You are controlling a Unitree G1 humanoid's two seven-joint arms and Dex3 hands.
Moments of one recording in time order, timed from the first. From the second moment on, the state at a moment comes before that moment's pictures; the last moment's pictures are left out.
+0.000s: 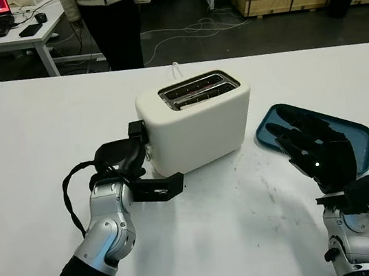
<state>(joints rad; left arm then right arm) -0.30 0.35 -0.54 -0.07 1.02 0.59 -0.34 0.00 -0.14 -0.19 0.22 0.16 -0.50 0.22</state>
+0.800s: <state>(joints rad) -0.17 0.42 -0.28 -0.25 0.79 0.34 -0.16 -0.05 -0.14 -0.19 0.25 0.17 -0.50 0.22</state>
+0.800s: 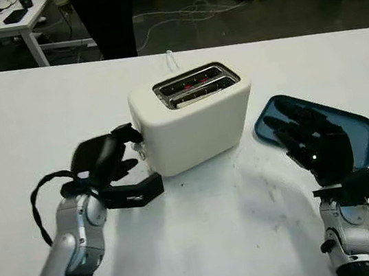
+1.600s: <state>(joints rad) -0.15 0.46 -0.04 -0.36 0.76 0.16 -0.05 -0.18 -0.24 -0.22 0.31 0.15 -0.52 0.23</state>
